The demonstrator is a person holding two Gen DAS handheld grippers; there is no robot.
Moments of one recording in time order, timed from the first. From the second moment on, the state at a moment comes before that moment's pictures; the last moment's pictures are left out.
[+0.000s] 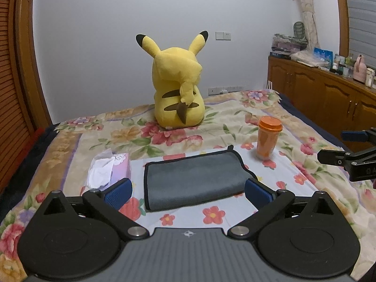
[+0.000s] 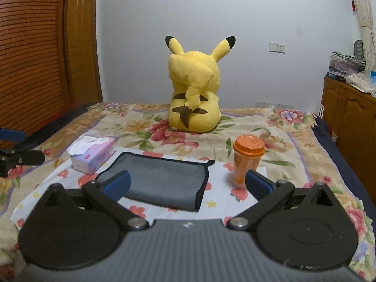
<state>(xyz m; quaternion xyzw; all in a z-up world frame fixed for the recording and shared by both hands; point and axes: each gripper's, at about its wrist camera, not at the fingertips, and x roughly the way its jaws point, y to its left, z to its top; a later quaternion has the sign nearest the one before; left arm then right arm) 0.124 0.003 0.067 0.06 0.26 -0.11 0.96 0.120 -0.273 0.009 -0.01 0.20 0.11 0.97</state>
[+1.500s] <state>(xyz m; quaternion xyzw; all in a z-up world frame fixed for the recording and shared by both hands) 0.058 -0.003 -0.034 0.05 0.32 -0.07 0.94 0.048 -0.246 -0.069 0.02 0.26 0.12 0.96</state>
